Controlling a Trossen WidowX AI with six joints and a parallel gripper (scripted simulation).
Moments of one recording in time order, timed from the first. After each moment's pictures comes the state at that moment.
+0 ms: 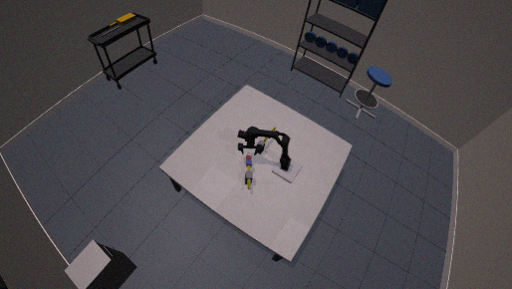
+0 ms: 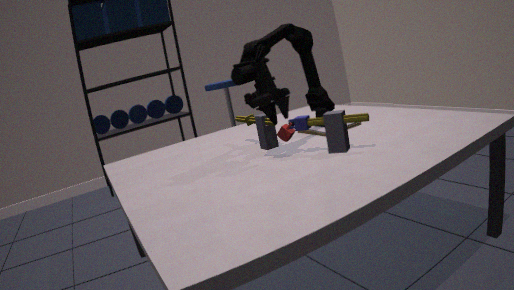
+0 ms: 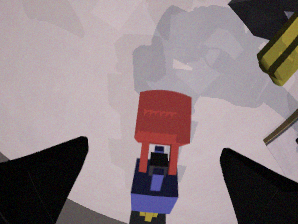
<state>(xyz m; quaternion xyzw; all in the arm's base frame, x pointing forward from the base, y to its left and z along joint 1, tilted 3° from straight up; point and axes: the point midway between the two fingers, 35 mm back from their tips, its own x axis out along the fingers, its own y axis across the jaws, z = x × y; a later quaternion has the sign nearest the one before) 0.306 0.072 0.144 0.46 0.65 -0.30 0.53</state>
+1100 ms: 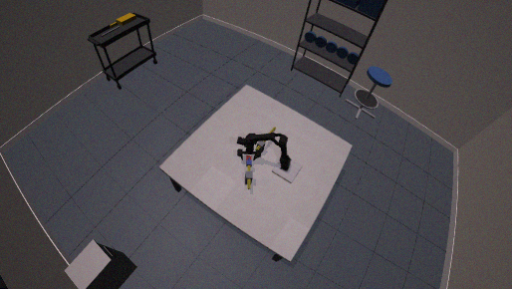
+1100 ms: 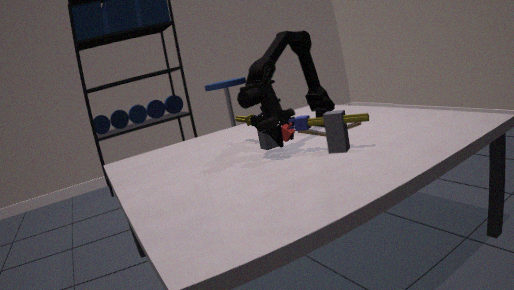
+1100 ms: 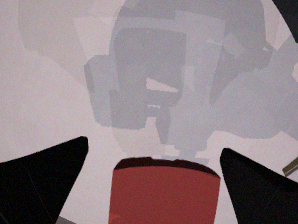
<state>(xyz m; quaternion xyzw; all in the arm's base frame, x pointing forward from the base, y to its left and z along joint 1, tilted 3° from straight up) 0.307 0.081 0.069 0.46 0.65 -0.30 0.53</state>
